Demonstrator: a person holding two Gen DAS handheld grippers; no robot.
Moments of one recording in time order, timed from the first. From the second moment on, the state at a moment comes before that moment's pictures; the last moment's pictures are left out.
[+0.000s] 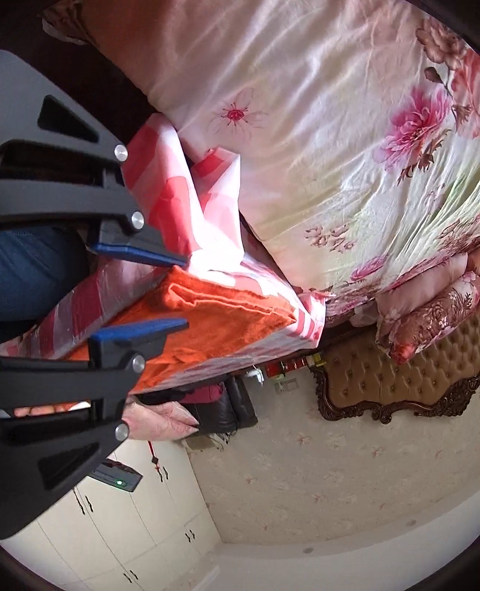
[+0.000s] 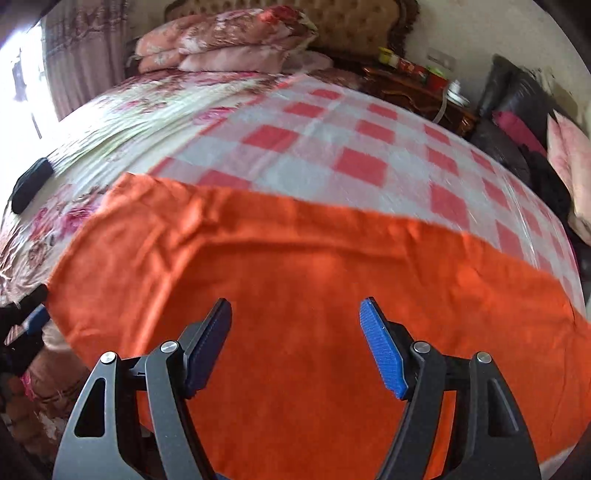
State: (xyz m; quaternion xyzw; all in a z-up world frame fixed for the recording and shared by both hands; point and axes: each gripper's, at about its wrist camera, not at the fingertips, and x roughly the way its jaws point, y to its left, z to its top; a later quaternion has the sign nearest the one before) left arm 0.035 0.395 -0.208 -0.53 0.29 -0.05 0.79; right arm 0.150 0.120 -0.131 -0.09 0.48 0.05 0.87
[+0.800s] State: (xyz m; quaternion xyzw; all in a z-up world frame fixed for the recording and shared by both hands) left arm 0.032 0.437 -0.281 -0.71 0.22 -0.11 0.66; right arm 0.160 0.163 -0.144 -0.09 0.49 0.10 0.86
